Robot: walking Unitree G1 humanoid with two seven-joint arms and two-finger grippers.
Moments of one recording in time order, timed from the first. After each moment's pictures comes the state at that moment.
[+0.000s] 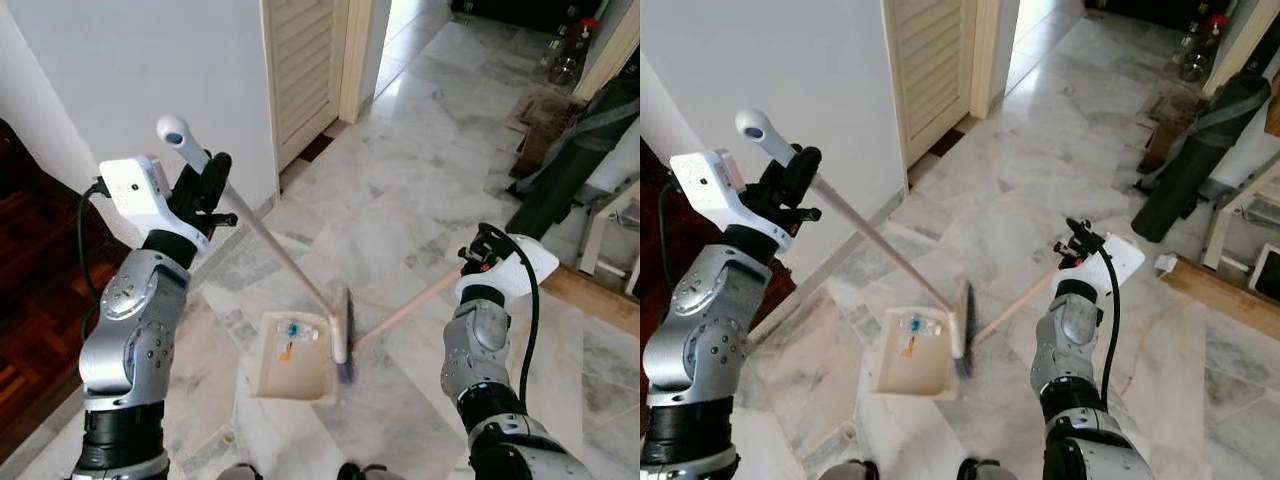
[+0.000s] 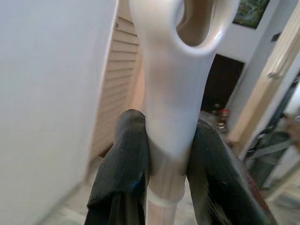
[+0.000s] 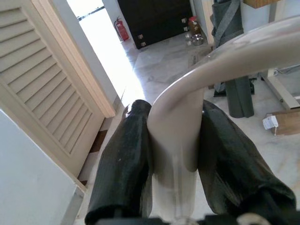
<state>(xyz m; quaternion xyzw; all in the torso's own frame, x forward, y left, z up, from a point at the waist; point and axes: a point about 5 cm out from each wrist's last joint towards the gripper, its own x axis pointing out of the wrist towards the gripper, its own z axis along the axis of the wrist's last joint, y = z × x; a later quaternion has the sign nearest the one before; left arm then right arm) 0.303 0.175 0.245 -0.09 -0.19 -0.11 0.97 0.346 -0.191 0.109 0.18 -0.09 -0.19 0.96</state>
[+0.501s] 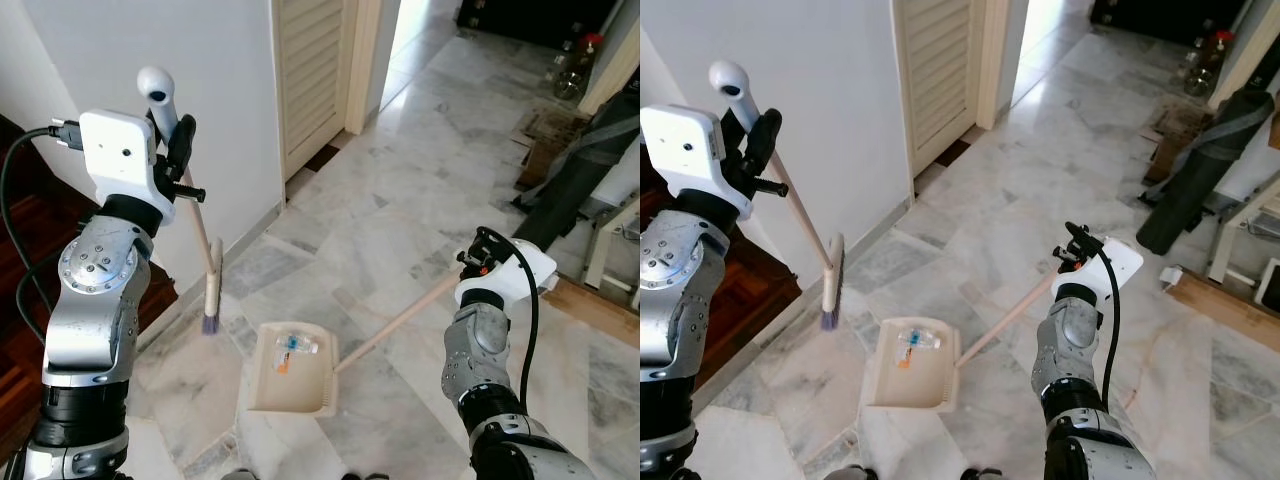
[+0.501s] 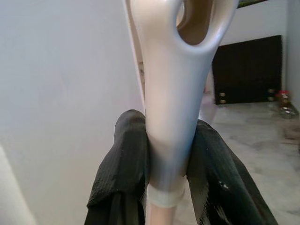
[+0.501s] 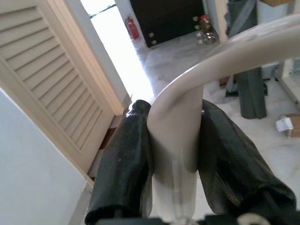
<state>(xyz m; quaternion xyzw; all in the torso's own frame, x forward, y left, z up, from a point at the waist) 0.303 0.177 0.276 0.10 -0.24 -0.08 0.96 0.345 -0.192 0.103 0.18 -0.08 -0.18 0.96</state>
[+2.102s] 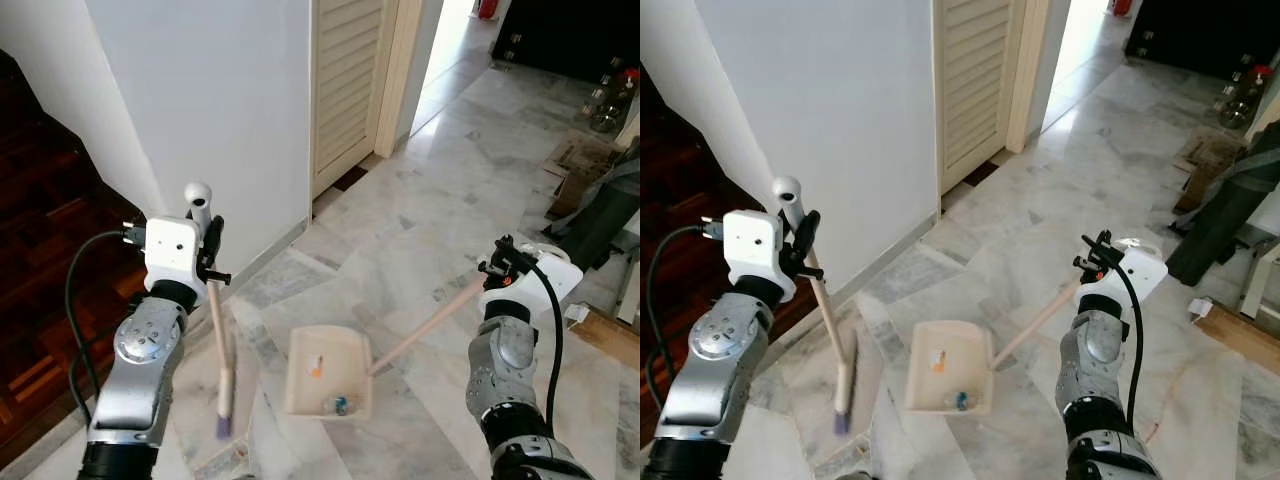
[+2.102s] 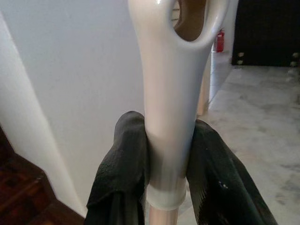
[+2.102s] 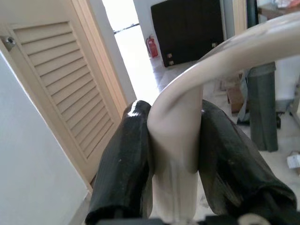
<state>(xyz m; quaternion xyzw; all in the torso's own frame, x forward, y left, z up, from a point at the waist) 0.298 0.170 0.175 0.06 -0.11 -0.06 0.99 0.329 -0.218 0.103 0.11 -0.10 -0.18 0.97</state>
